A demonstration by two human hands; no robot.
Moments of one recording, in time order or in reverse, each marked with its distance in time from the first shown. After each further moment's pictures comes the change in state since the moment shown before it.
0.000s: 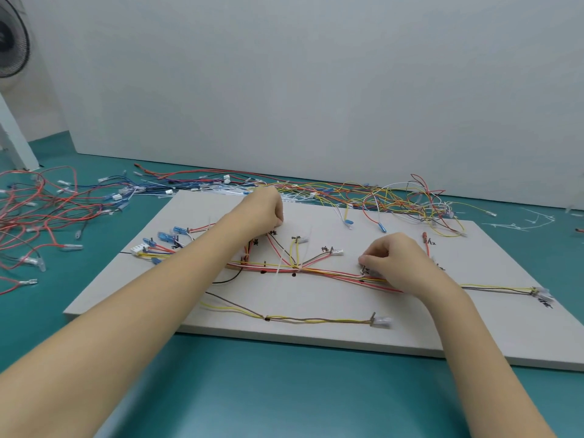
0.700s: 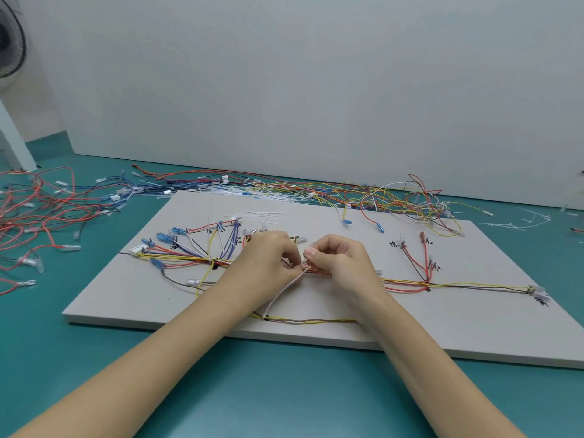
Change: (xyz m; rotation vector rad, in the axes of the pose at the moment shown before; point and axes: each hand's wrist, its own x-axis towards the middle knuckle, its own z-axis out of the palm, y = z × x) left_hand -0.102 0.032 0.026 -0.278 0.199 0.206; right_hand -0.024 -0.062 0.050 0.862 -0.016 -0.095
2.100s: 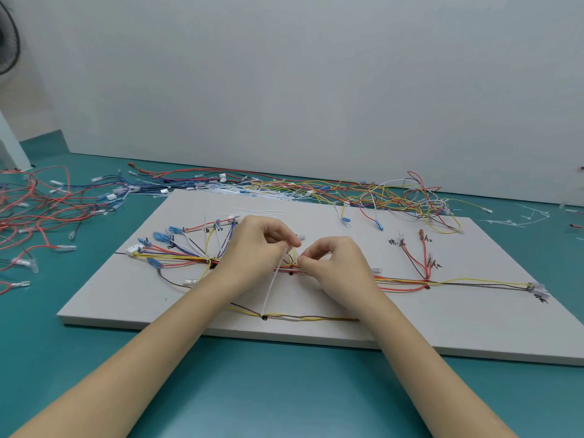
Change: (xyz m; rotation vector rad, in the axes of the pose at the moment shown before) left_hand 0.009 0.001 -0.011 -0.451 0.116 -0.258; right_hand 0.005 0.005 0.004 -0.514 0.078 0.000
